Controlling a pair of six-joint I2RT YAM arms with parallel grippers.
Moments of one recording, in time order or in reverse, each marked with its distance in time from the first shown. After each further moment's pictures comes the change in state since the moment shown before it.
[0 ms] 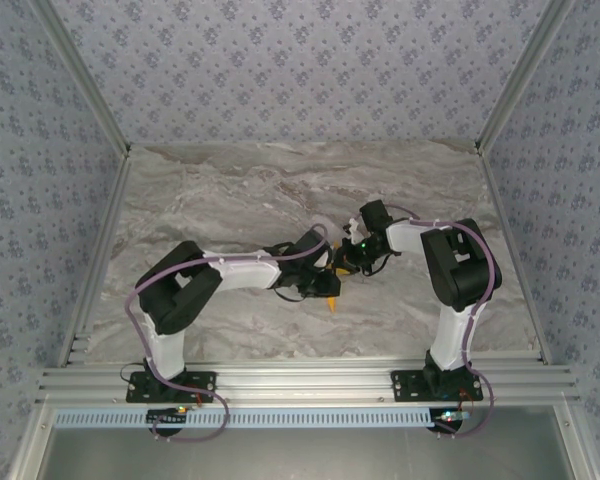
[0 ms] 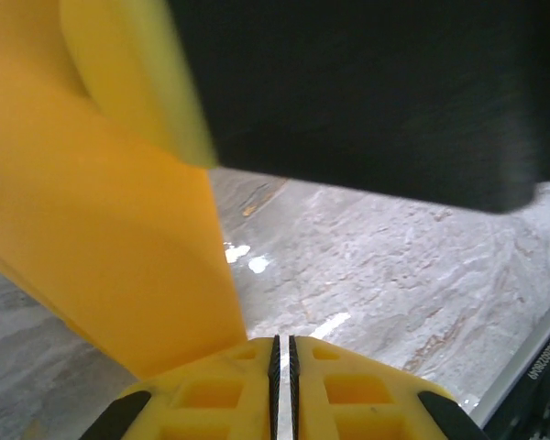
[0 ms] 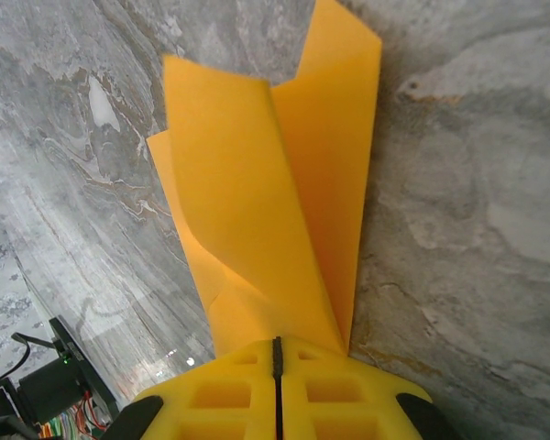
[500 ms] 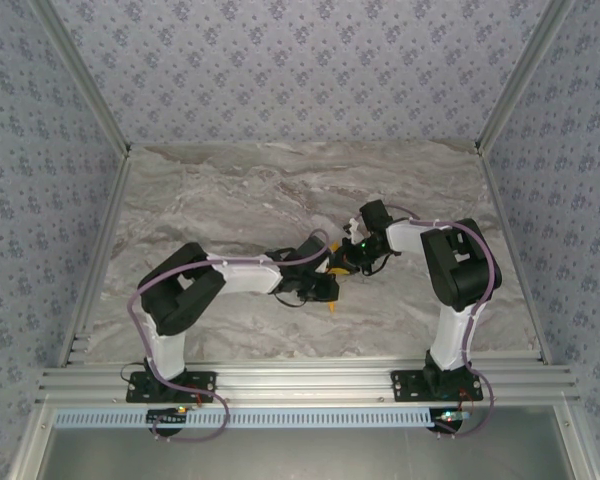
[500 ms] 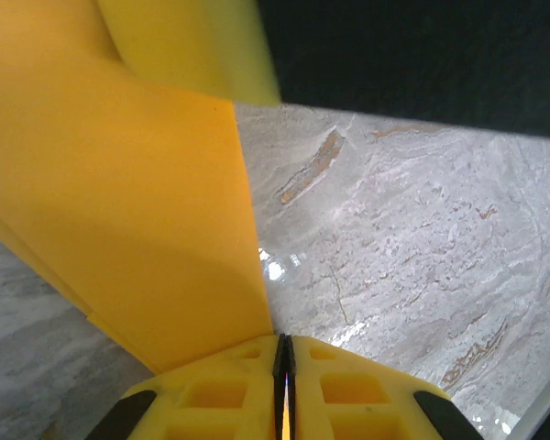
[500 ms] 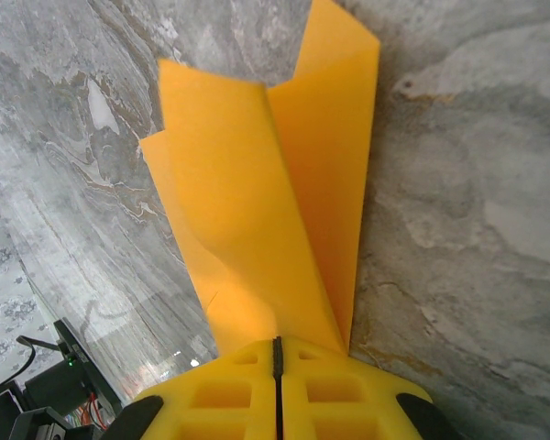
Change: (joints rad) left arm -0.030 0.000 -0.037 0.027 -0.065 -0.004; right arm 0.000 0.000 0.003 -0.004 0.000 0.013
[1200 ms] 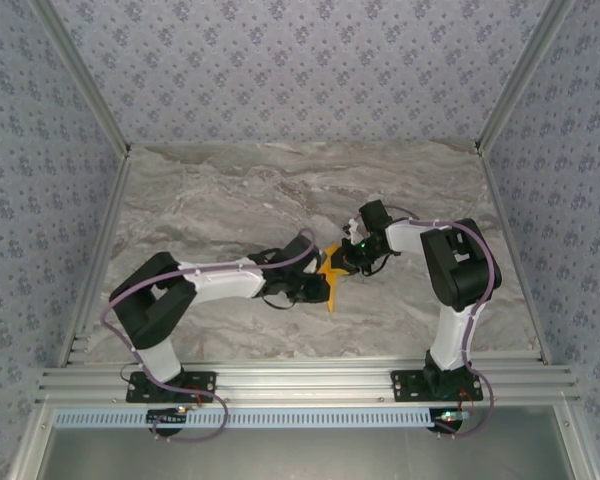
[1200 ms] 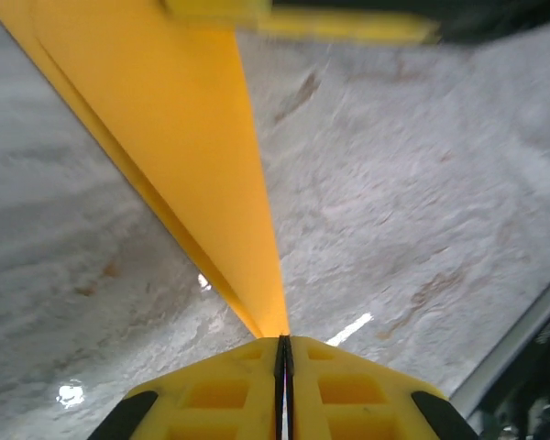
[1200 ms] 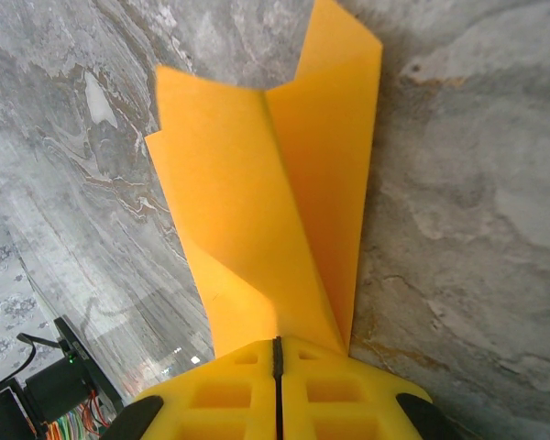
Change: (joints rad) left arm 0.030 -0.180 -0.090 -0.038 0.011 0.000; right arm 0.000 0.000 0.001 -0.008 -0.001 0.000
